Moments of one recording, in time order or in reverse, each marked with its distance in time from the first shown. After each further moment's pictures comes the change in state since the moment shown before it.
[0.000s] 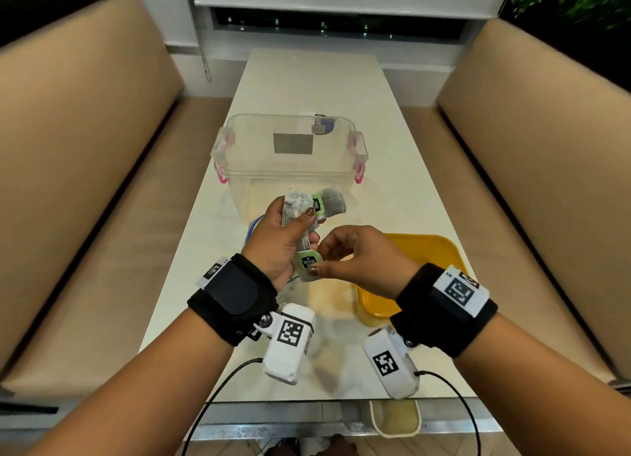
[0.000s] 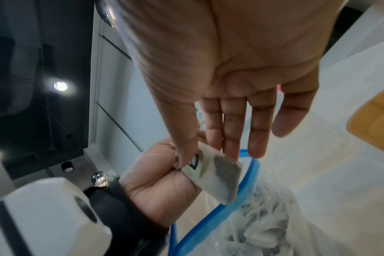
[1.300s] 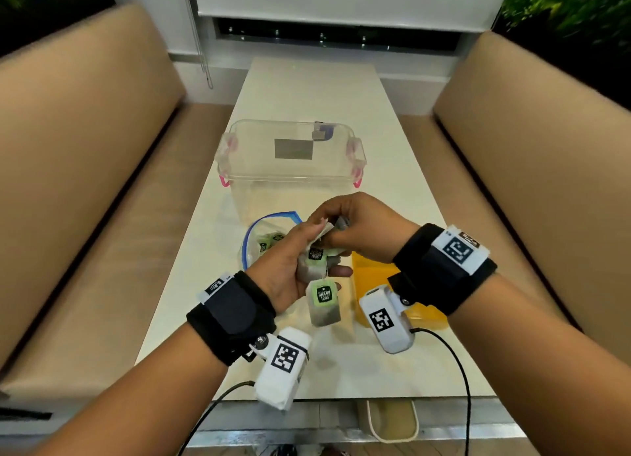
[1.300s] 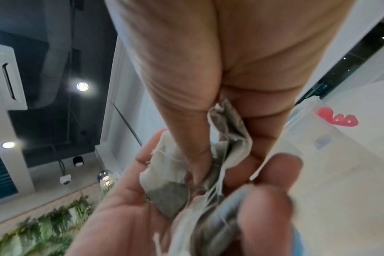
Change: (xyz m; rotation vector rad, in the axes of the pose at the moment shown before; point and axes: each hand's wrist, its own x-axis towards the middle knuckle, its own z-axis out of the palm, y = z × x) left_hand -0.031 0.001 0.006 -0.029 -0.219 -0.258; right_hand 0.018 -0.031 -0.026 -0.074 -0.058 -0.151
